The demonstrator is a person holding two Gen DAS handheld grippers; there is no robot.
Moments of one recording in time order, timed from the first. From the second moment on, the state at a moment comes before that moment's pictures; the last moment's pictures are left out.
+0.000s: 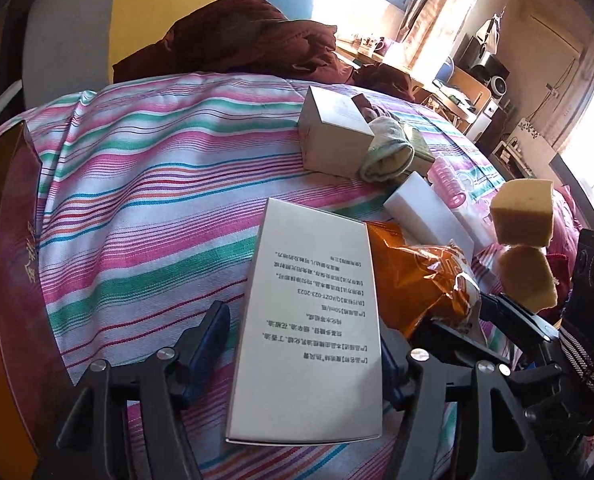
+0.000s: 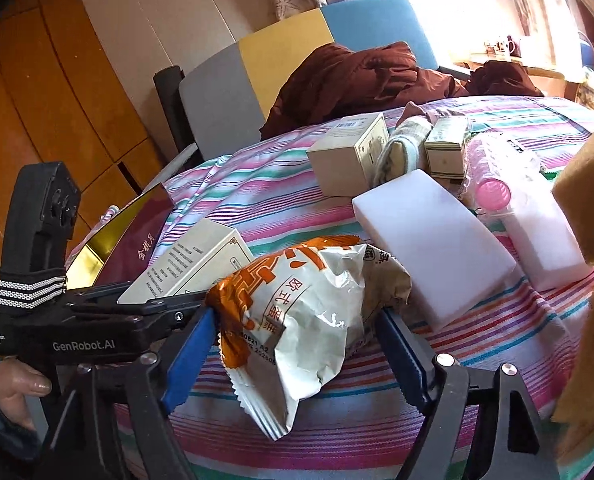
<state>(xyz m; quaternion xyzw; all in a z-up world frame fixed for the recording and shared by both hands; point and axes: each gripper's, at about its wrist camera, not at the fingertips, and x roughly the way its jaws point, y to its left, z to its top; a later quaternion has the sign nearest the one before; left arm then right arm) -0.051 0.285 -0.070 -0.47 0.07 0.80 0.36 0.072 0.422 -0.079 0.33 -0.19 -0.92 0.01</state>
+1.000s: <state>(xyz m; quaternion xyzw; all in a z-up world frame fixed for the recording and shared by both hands) -0.031 0.152 0.007 -0.38 0.00 0.87 0.31 0.046 0.331 -0.007 0.29 -0.08 -0.95 0.13</state>
